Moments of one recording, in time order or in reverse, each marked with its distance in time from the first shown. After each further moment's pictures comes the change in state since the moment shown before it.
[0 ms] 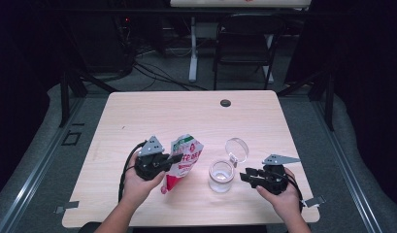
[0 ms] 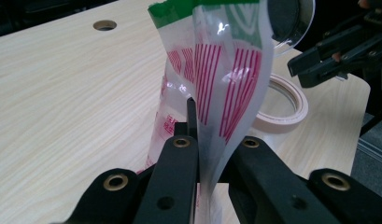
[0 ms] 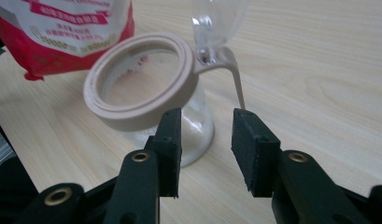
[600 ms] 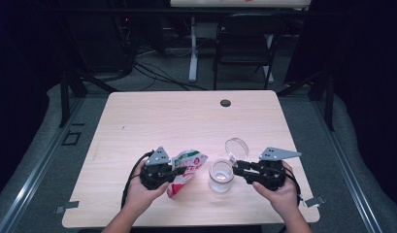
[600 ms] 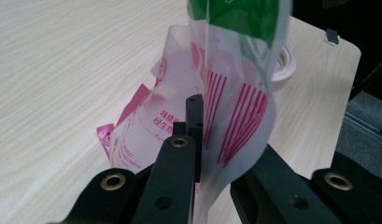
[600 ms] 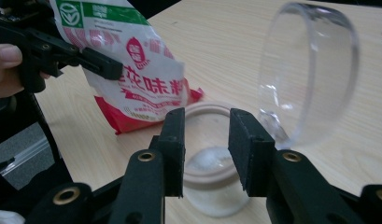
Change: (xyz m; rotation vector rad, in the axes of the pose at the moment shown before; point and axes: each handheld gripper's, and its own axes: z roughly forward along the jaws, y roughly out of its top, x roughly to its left) left arm -0.014 -0.023 0.013 0.096 -0.050 0.007; right arm 0.030 0.036 -0.015 -0.102 0.104 -0.105
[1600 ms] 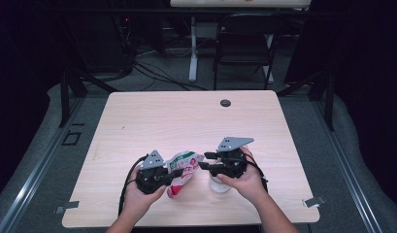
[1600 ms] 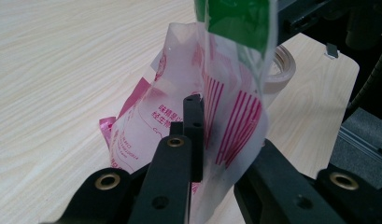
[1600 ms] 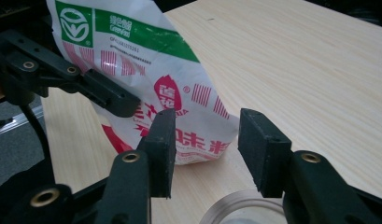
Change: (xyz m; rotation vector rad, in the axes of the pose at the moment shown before) left arm -0.002 -0.010 -0.008 -0.045 0.020 -0.056; right arm 0.034 0.042 0.081 0.076 0.080 -0.189
